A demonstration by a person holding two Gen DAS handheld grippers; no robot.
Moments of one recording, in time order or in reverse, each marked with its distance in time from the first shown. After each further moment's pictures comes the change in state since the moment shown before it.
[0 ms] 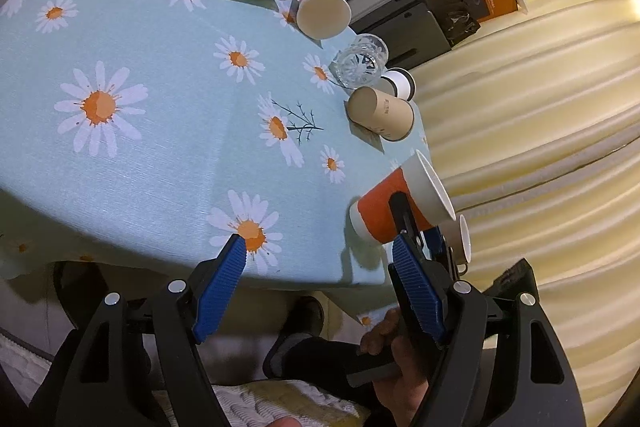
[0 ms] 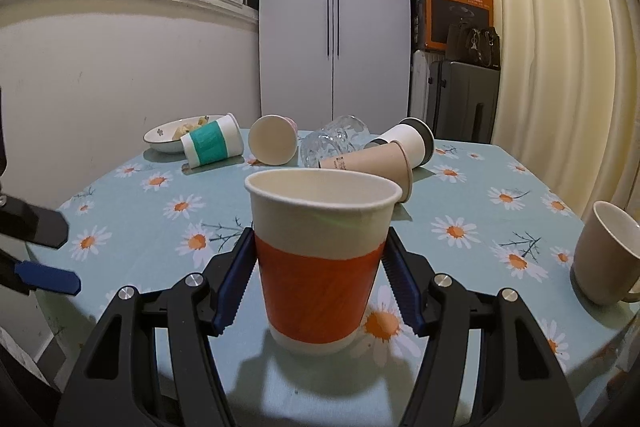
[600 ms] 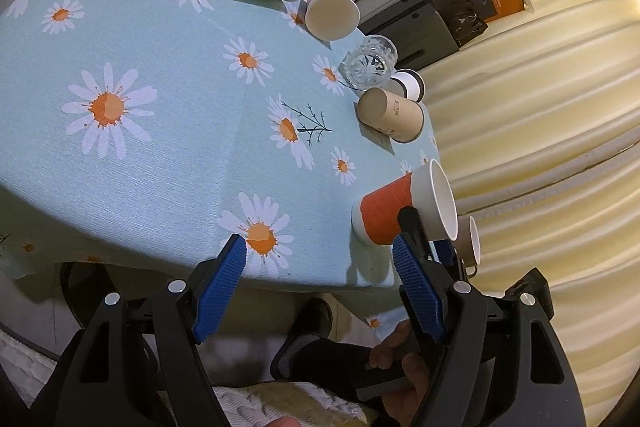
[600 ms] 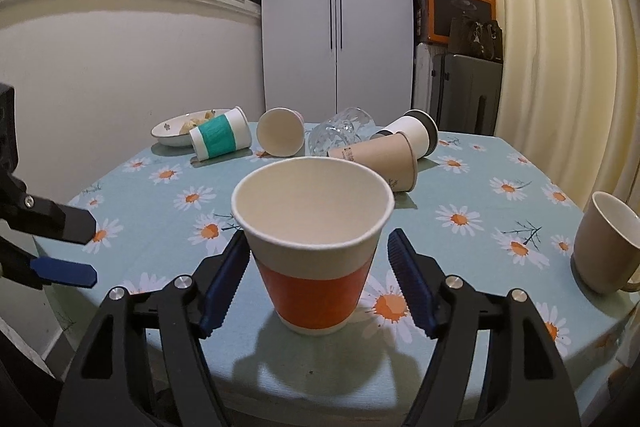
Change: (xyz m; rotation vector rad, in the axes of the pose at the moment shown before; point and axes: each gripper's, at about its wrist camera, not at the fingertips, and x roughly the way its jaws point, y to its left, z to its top) left arm 0.000 0.003 0.000 0.003 -0.004 0.032; right arm -0.008 0.002 0.000 0.029 0.023 0.017
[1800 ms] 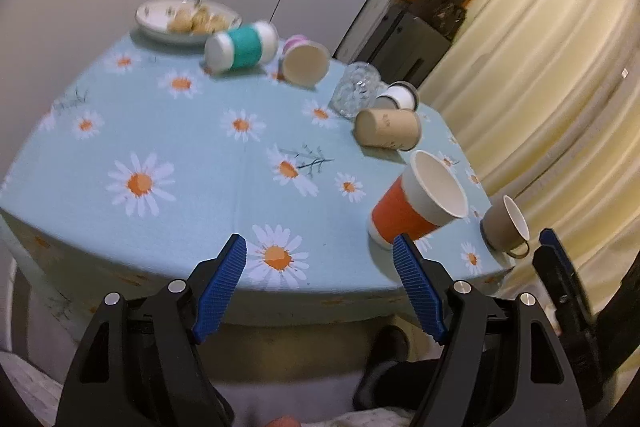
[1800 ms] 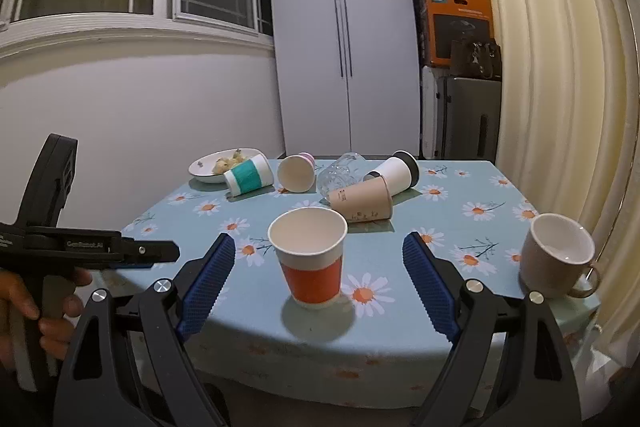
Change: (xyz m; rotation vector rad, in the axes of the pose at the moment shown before) left arm -0.028 -0.051 -0.035 0.323 -0.202 0.207; right arm -0.129 -0.026 0.026 0.012 -0.073 0.093
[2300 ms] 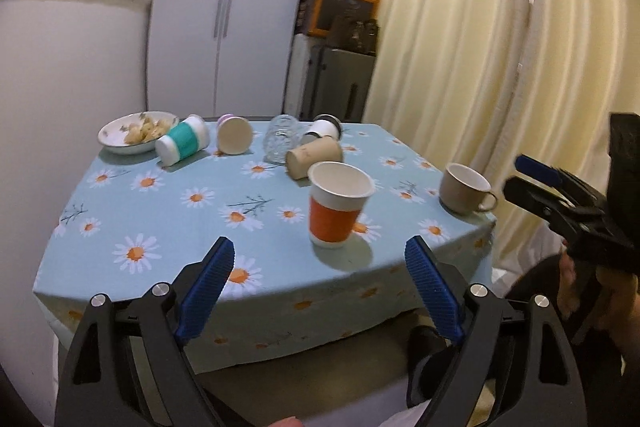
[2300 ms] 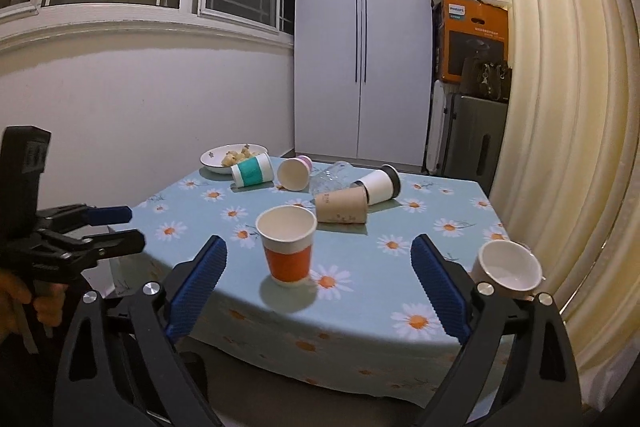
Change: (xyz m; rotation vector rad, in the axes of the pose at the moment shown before) left arm -0.064 -0.076 -0.051 0.383 -0.195 -0.031; right arm -0.061 -0.030 0.009 -0.101 0.020 0.012
